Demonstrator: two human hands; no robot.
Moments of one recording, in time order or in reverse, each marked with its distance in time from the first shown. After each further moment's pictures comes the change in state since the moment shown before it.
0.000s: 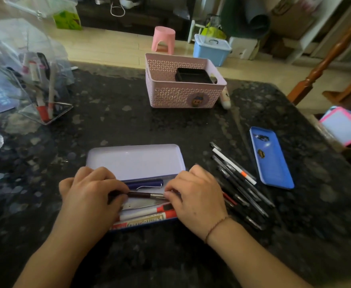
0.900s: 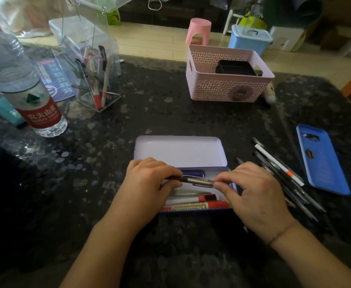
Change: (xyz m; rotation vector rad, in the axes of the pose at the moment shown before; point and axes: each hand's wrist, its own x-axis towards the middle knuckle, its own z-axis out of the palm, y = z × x) left_hand -0.005 0.003 -0.008 -0.276 0.014 0.174; right_hand -0.010 0.005 -0.014 0.147 0.101 -0.008
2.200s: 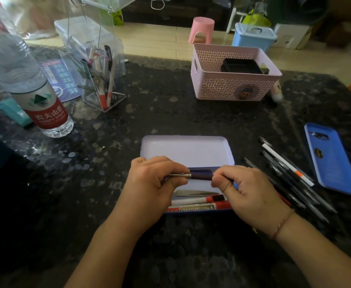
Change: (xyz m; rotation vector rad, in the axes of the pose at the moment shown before) left_hand -0.003 0.005 -0.010 -0.174 0.139 0.012; right_hand 0.016 -0.012 0.008 0.238 -0.152 0.007
